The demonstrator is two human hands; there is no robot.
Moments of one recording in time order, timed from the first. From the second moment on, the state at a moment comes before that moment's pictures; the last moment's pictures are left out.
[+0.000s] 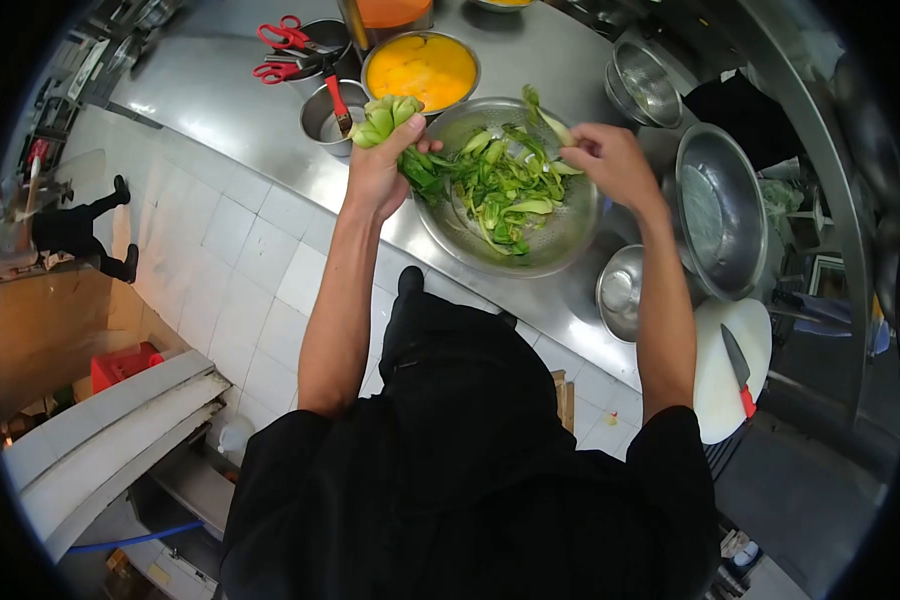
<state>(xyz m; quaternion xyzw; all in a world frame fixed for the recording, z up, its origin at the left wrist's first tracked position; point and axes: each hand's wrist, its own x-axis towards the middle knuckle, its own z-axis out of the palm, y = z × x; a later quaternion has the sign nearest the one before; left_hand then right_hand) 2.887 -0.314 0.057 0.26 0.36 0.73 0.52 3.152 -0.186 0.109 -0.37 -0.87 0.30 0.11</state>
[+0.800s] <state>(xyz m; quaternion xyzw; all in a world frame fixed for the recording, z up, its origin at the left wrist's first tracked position) 2.898 -0.320 0.112 0.37 0.41 0.69 0.47 3.151 -0.198 0.185 -0.39 -0.86 0.31 0.10</state>
